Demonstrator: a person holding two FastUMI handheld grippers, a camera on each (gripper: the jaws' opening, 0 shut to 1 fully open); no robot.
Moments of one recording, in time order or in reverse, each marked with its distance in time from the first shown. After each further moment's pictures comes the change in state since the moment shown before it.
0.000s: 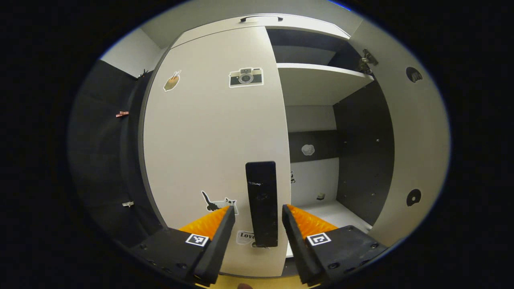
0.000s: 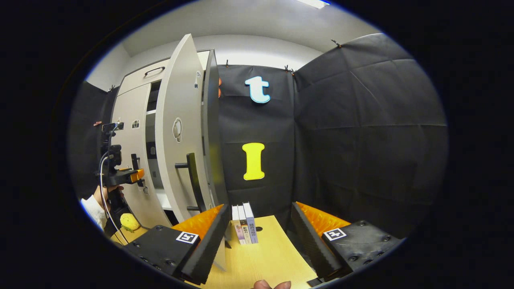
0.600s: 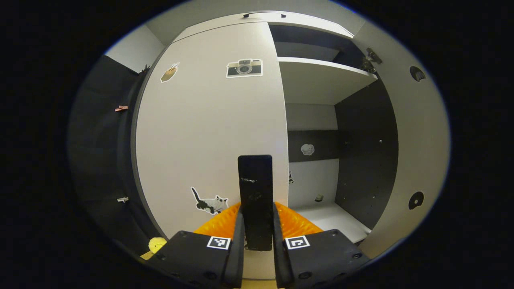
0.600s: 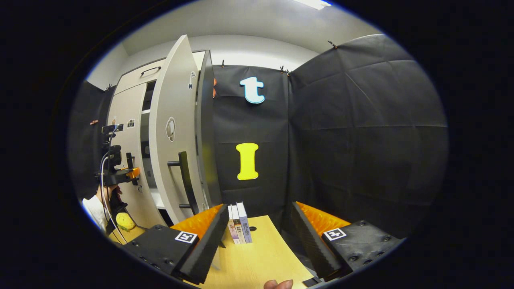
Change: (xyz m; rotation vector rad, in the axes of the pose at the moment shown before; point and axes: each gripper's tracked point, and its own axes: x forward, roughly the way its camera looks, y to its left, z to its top) left arm 0.010 -0.009 -0.008 -0.028 0.004 -0.008; right arm -0.006 -0.015 0.000 0.003 -0.015 -0.039
